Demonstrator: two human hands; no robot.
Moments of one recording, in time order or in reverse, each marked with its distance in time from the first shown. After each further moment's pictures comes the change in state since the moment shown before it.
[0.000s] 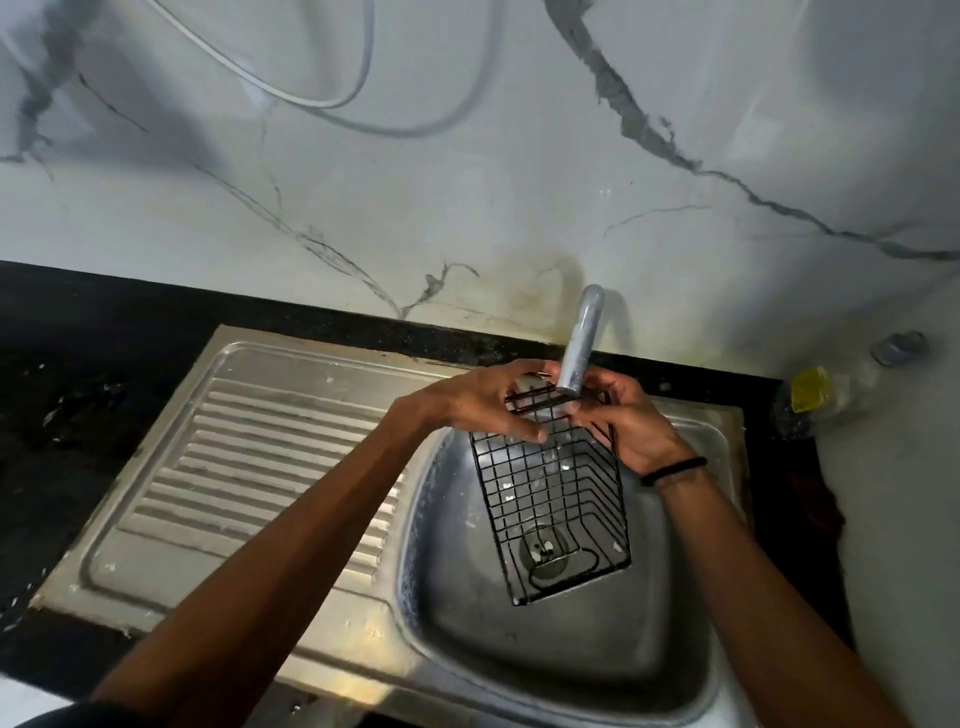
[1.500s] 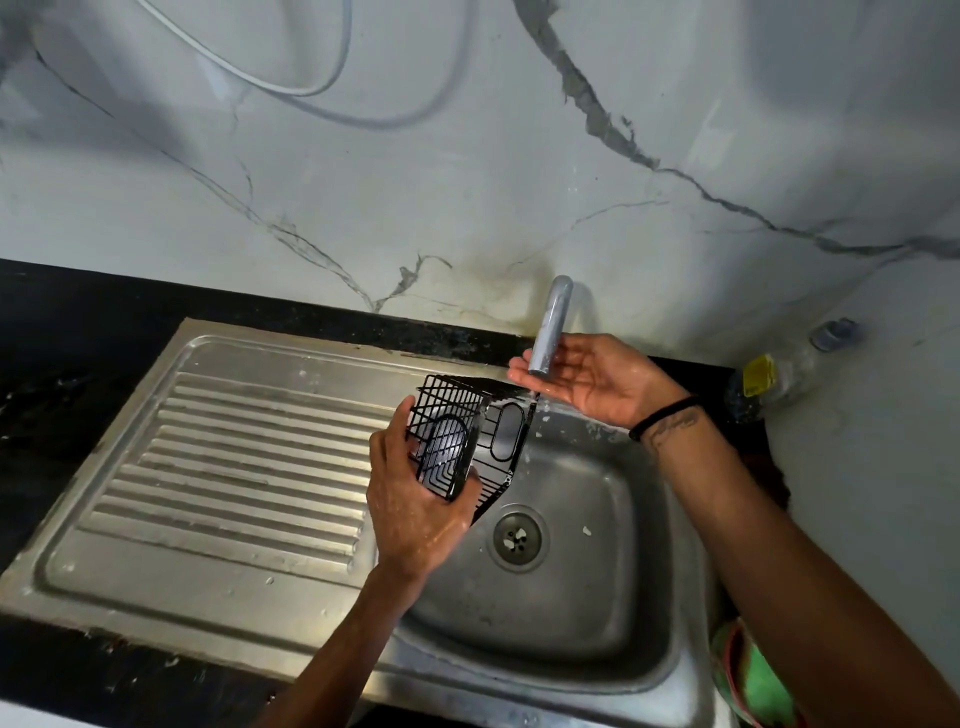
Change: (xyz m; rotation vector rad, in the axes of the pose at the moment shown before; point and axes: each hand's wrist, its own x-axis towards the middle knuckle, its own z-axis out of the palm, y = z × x) left_hand -0.080 -0.028 0.138 -0.116 1.252 -0.059; right_hand -0.021 -0.087 0.035 0.569 0.133 0.471
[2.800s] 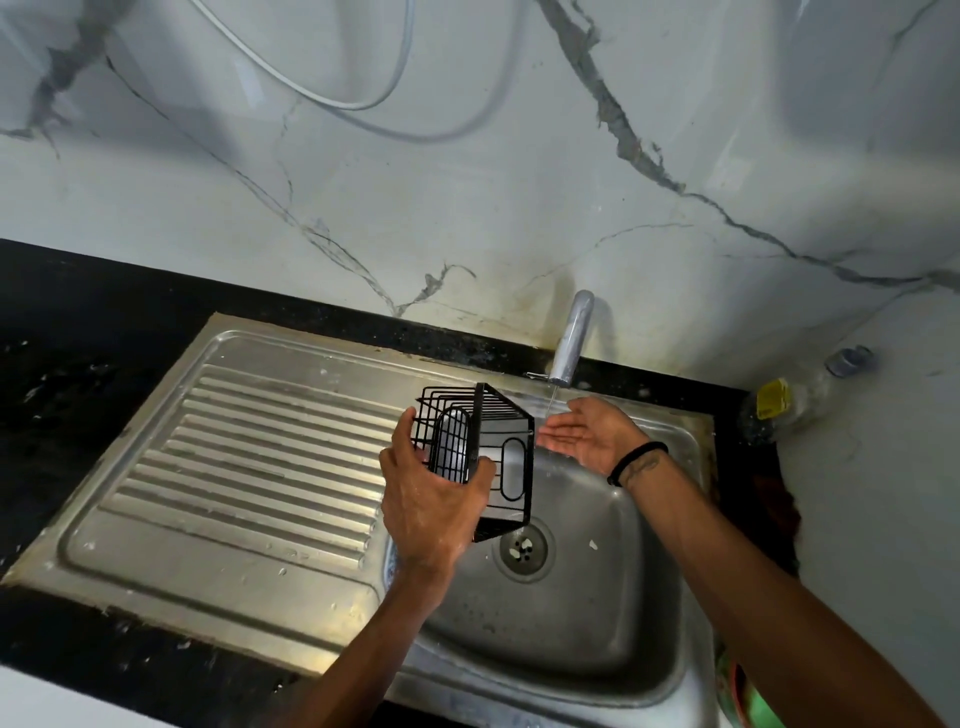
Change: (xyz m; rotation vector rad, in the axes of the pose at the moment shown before) left_hand -0.002 0.040 -0.014 0.009 -0.043 -0.463; right_hand 0.047 0.053 -0.036 -0.307 0.378 0.014
